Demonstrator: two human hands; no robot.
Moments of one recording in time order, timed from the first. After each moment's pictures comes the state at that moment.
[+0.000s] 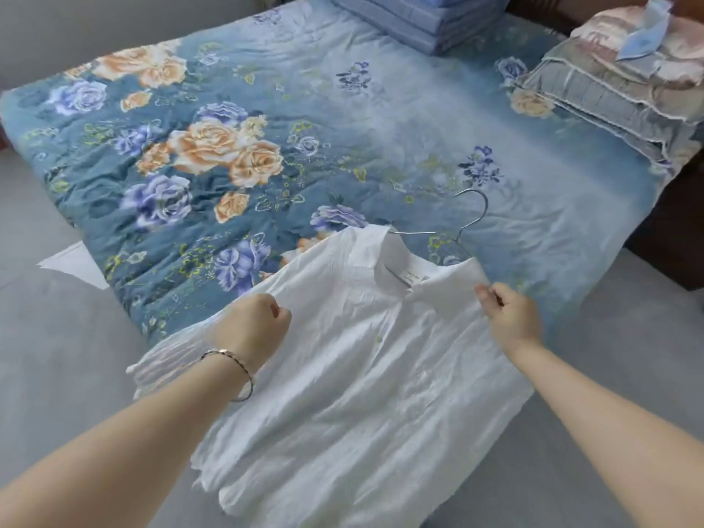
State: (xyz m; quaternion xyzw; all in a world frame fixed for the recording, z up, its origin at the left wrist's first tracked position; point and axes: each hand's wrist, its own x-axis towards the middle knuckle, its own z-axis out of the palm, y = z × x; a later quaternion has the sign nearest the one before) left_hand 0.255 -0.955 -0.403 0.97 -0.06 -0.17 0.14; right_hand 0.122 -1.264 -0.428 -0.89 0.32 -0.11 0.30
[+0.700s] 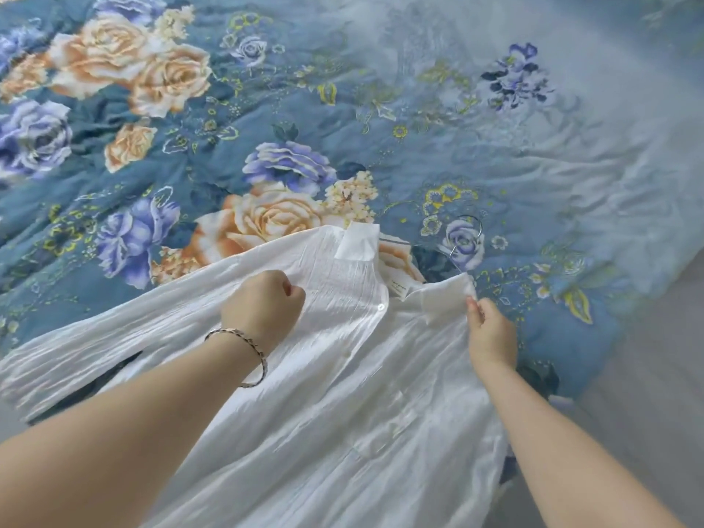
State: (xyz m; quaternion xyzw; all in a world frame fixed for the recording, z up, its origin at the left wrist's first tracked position) left_hand 0.297 -1.118 -0.595 0.97 -0.05 -0.20 0.14; right_hand 0.152 -1.365 -0.686 -0.84 0.46 -0.01 0.30
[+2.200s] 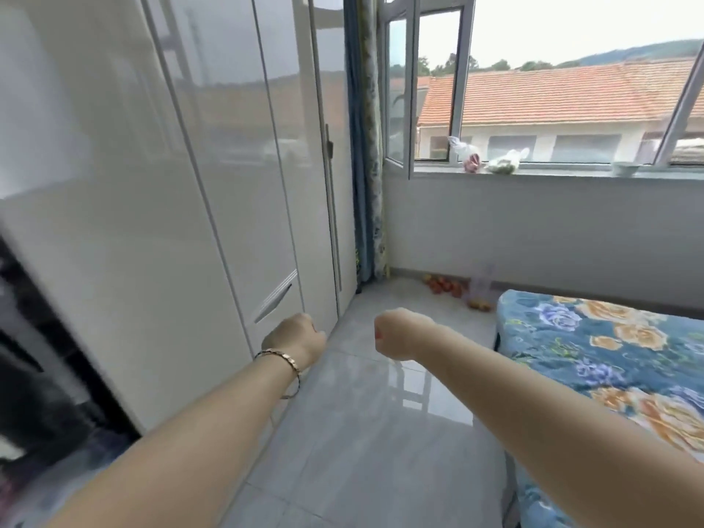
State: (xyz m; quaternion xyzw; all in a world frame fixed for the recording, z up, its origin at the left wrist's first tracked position) left_hand 0.157 -0.322 -0.113 0.90 0.40 0.06 0.15; right_hand 0.258 -0.451 -0.090 -0.88 -0.46 0.12 0.00
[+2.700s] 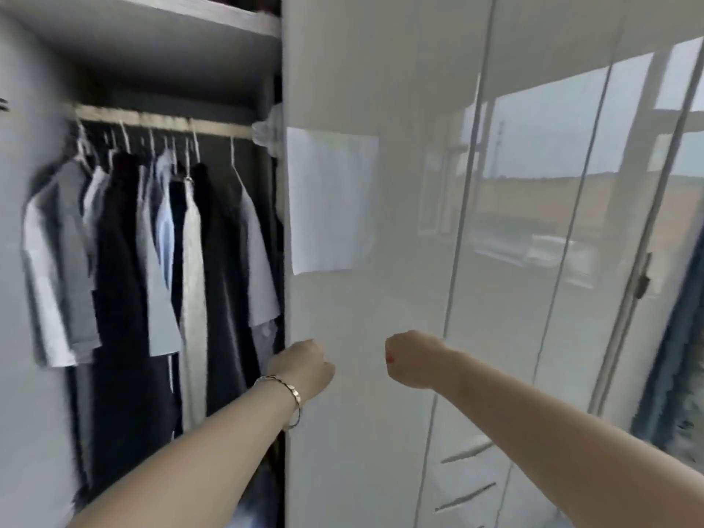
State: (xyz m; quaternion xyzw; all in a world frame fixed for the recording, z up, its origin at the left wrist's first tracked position) left_hand 0.042 -0.084 -0.015 0.72 0.67 0.17 0.08; right_hand 0.208 -0.099 0.024 -0.65 -0.76 -0.03 -0.02
